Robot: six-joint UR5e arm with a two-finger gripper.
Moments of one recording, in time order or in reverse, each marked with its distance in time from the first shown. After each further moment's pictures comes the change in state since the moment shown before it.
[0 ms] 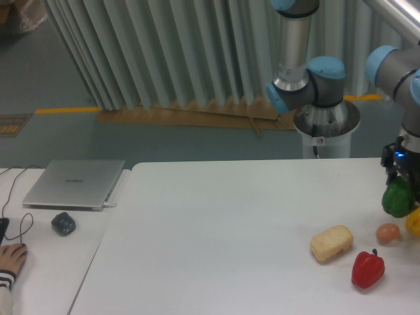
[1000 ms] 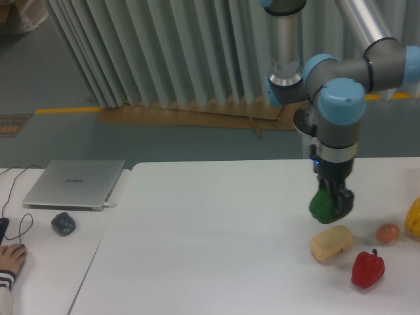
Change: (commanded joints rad) arm -0.267 -0.006 0.006 0.002 -0.028 -0.135
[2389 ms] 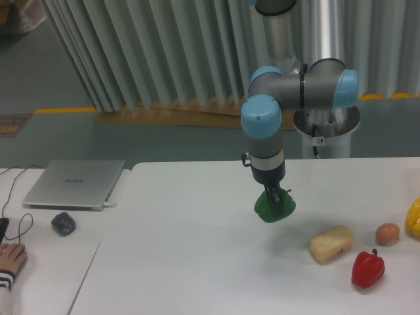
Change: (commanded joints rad) arm -0.158 -0.067 -0.011 0.032 0.072 -0.140
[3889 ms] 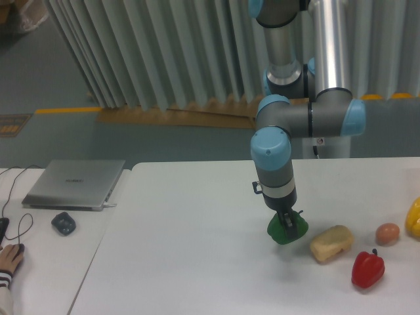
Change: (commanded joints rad) arm 0.020 -0.066 -0.006 0.067 0.035 0.002
